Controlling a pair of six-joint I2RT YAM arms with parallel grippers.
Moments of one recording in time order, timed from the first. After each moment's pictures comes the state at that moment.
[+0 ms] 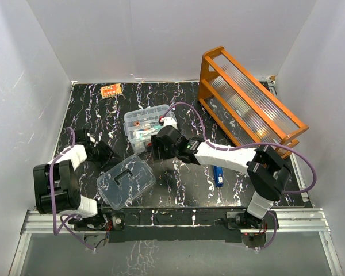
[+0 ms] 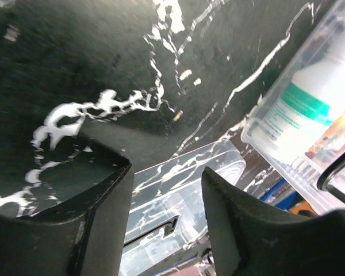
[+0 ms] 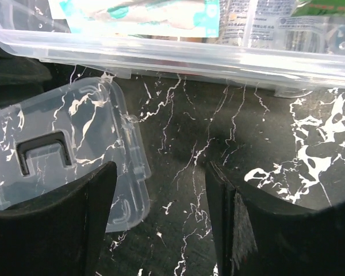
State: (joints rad) left arm 0.19 1.43 0.66 -0.46 0.42 -0.67; right arm 0.96 1.68 1.16 -0.21 0.19 0.60
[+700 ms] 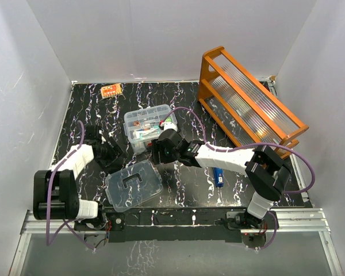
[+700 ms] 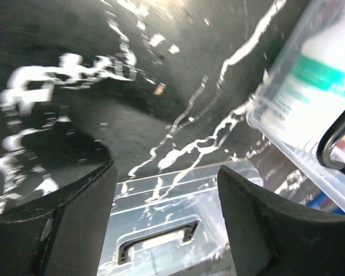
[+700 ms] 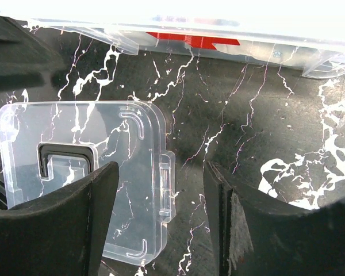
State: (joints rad) left arm 0.00 1.39 0.68 -0.51 0.30 -0.69; right arm 0.96 1.68 1.09 -0.16 0.11 0.63
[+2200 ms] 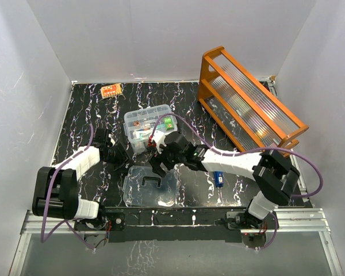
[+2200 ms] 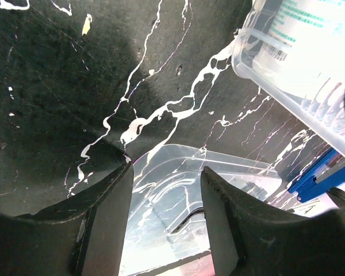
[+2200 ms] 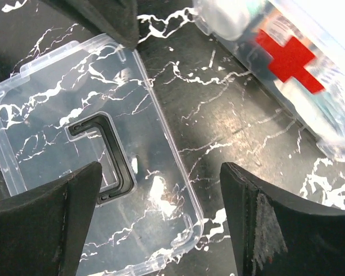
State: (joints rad) left arm -0.12 1.37 0.65 -0.52 0.34 -0.73; right arm 0.96 1.59 0.97 -0.04 -0.13 0.05
